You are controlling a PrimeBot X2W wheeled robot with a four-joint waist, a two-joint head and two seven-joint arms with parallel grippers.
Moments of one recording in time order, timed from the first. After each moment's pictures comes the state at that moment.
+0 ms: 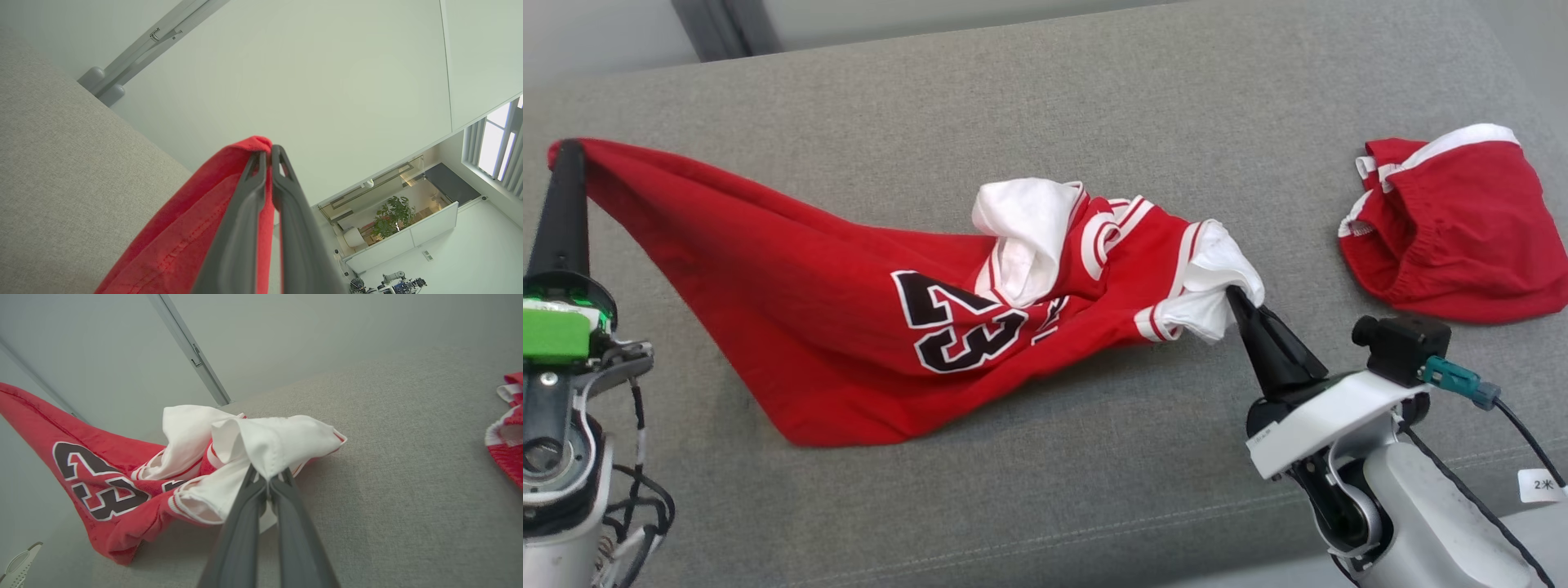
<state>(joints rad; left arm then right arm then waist) -0.25 0.32 -0.06 -0.20 -1.45 0.11 -0.09 -0.15 -0.20 0.44 0.17 0.63 0.04 -0.18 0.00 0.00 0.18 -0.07</state>
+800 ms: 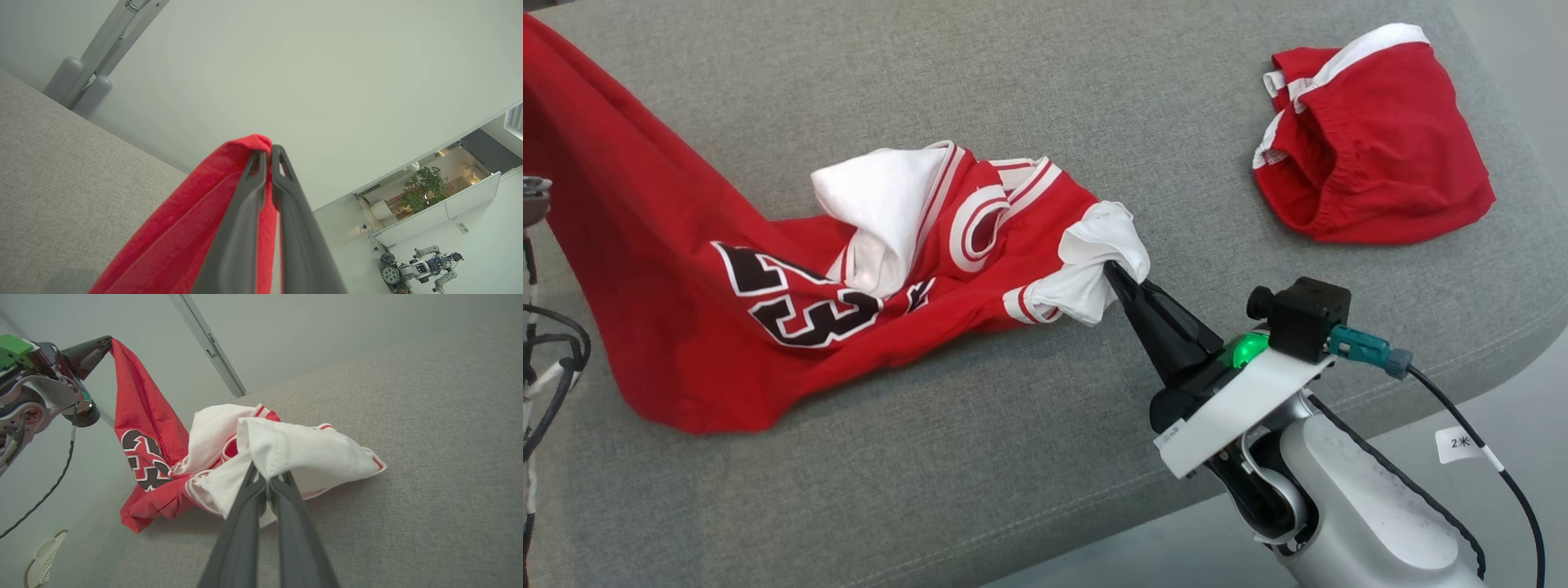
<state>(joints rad) -0.65 0.39 -0.10 0.15 -1.34 0.12 -0.03 -0.27 -0.11 0.59 0.07 0.60 0.08 -0.13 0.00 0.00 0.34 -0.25</state>
